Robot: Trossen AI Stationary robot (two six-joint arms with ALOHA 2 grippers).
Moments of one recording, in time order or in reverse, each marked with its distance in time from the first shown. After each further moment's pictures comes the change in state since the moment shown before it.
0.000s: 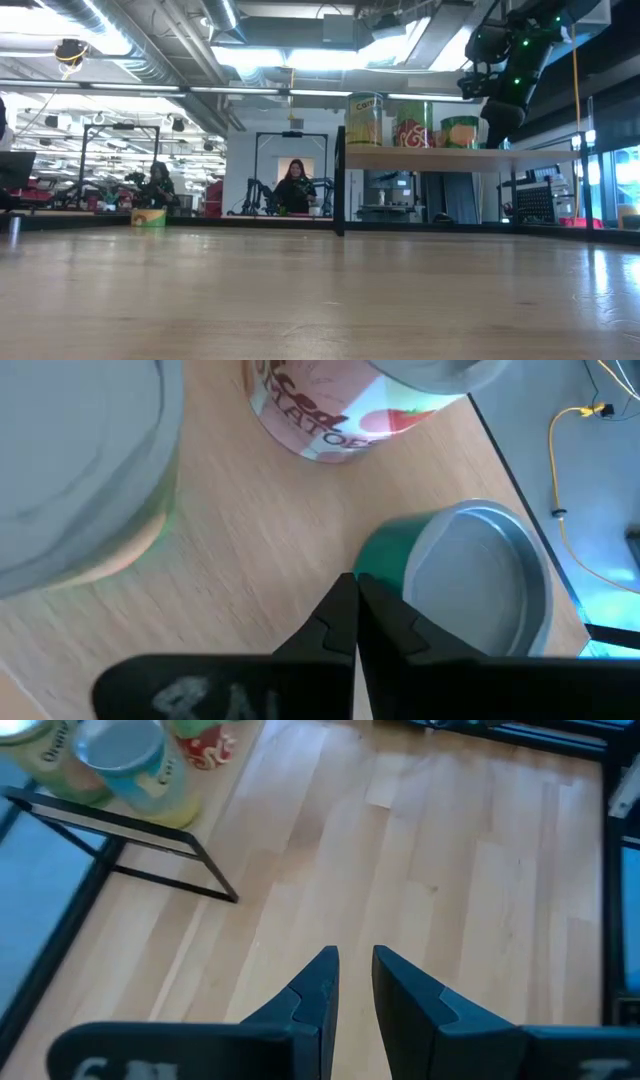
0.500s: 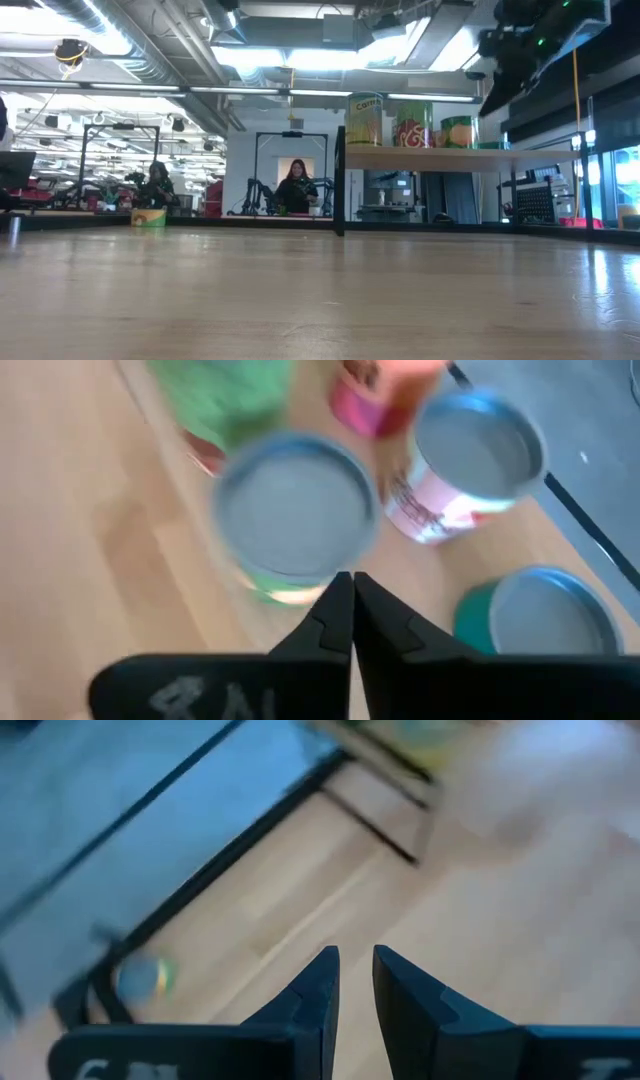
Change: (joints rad) left arm 0.042 0.000 0.000 -0.302 -0.361 -0.413; right arm 0.001 -0.221 0.000 -0.025 -0.368 0.073
